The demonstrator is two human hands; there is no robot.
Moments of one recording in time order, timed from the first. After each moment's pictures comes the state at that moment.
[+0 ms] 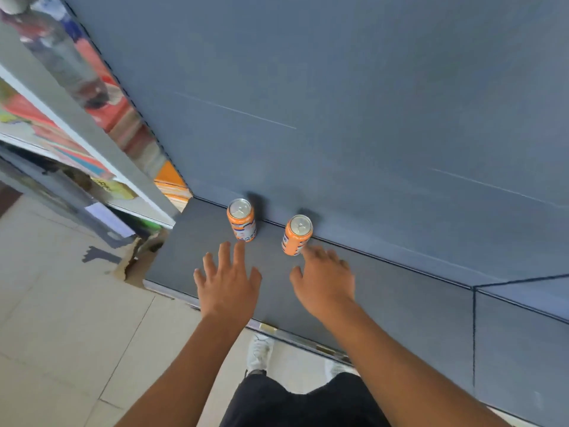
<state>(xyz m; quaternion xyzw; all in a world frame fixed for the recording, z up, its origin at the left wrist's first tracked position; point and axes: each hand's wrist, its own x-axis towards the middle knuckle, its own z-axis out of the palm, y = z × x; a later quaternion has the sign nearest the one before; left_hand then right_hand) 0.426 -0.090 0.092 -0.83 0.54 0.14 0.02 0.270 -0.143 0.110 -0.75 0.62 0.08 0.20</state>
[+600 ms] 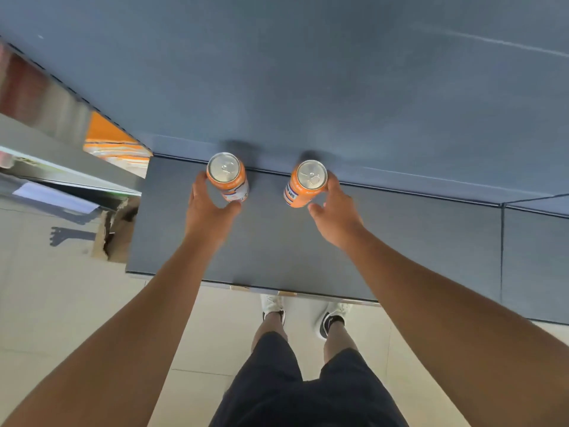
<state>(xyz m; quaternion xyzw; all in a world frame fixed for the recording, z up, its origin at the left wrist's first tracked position) 0.506 -0.194 -0.012 -0.78 0.41 0.41 -0.23 0.281 -0.205 -0.002 -0.53 0.73 -0.06 0.42</state>
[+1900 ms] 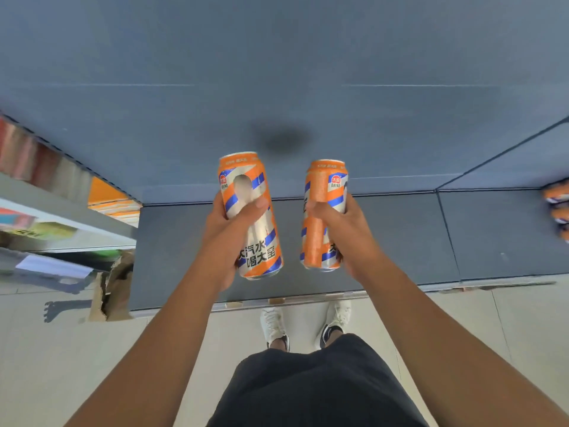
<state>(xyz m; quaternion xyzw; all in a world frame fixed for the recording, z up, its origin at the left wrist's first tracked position) 0.438 -0.150 0.151 -0.56 0.29 0.68 -0.38 0.254 -0.128 0.144 -0.25 0.66 -0.41 0.58</state>
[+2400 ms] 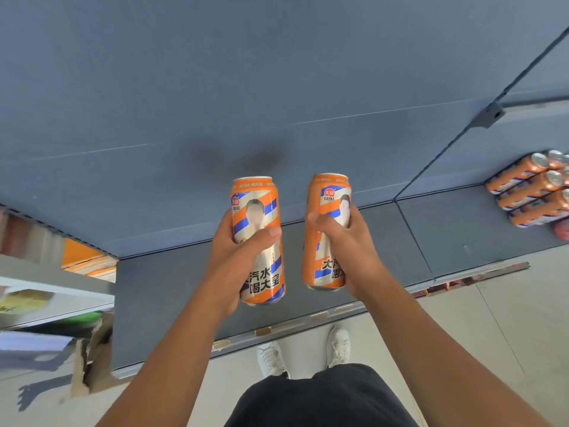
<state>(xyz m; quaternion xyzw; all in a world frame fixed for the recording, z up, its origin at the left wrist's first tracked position) 0.387 -0.134 0.193 -0.52 0.39 0.68 -0.34 0.216 -0.093 0.187 -0.21 0.67 -0.50 0.51</state>
